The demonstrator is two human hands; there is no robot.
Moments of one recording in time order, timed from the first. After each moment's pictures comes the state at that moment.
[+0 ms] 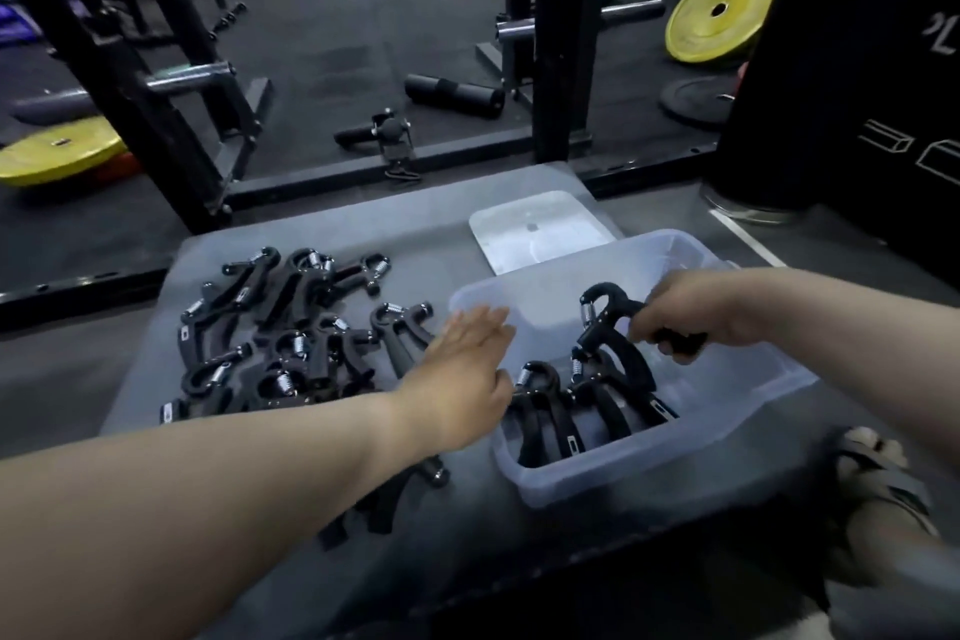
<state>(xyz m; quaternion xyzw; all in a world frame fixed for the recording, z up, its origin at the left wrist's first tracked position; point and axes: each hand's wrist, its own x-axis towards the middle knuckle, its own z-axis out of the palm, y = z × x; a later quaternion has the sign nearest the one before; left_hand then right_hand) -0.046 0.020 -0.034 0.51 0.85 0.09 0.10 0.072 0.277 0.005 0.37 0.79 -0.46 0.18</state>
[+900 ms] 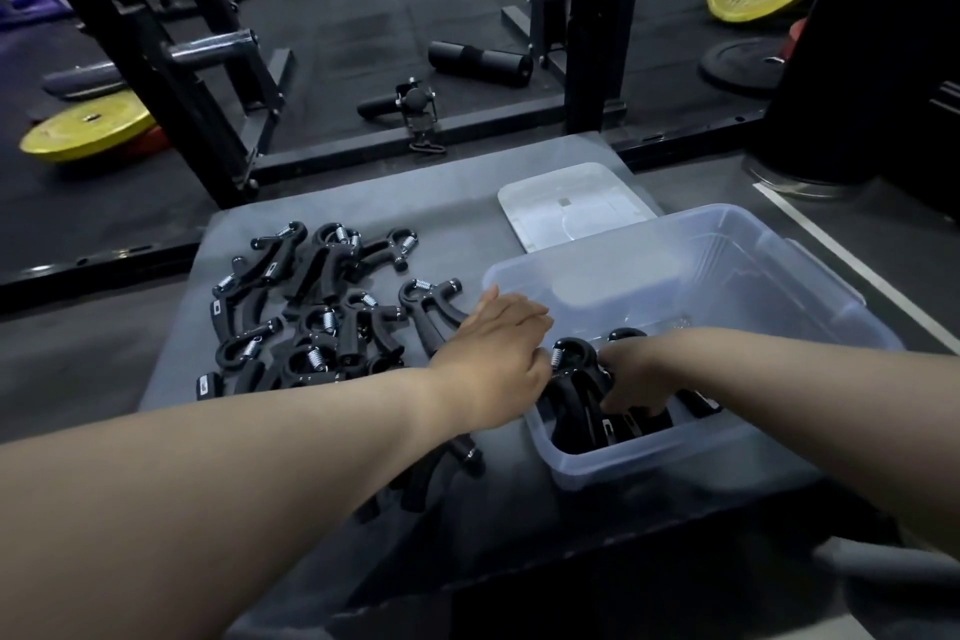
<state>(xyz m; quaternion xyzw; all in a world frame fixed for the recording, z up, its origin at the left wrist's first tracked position) -0.050 0.020 -0.033 0.53 0.84 0.09 0.11 0.034 0.191 -0.059 0.23 0.88 -0.16 0.38</state>
